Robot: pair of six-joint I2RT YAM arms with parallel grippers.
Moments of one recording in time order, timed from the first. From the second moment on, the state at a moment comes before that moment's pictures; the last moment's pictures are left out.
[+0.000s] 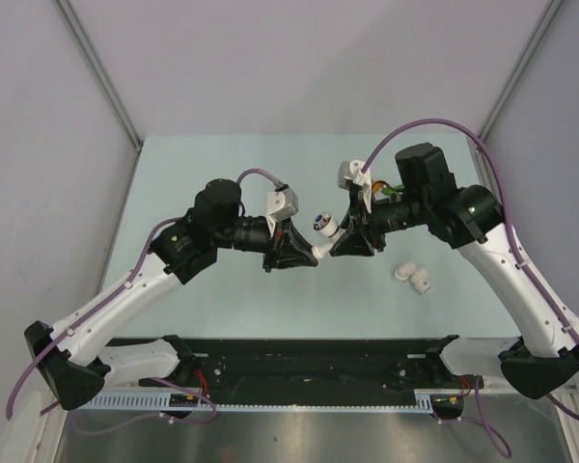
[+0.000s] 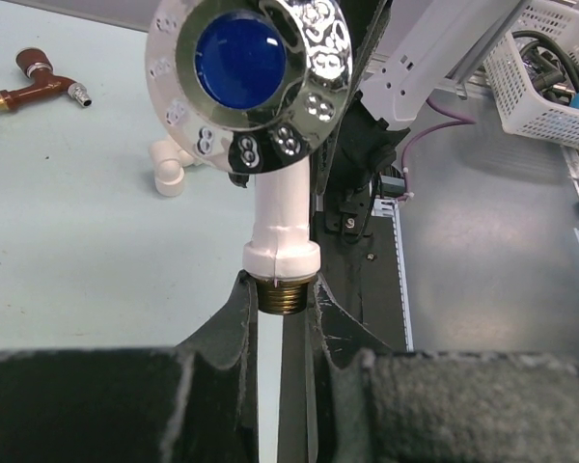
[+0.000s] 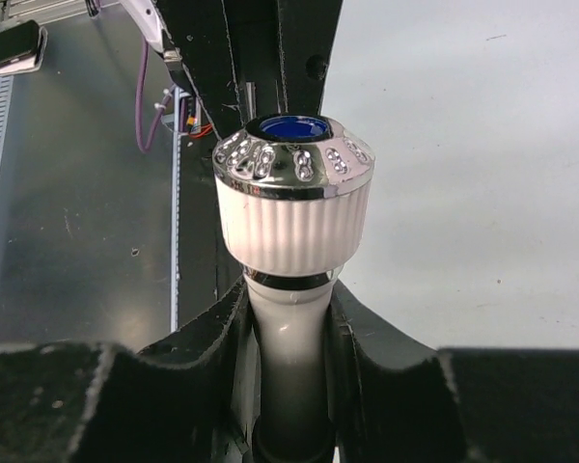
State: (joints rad) left arm -0.77 1.12 1.16 -0.35 0.80 -0.01; right arm 0.61 1.25 1.59 -1.00 -0.87 -0.34
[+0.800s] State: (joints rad) left arm -0.85 1.27 1.11 -0.08 0.38 -0.12; right arm 0.26 0.93 1.31 -0.72 -0.02 0.16
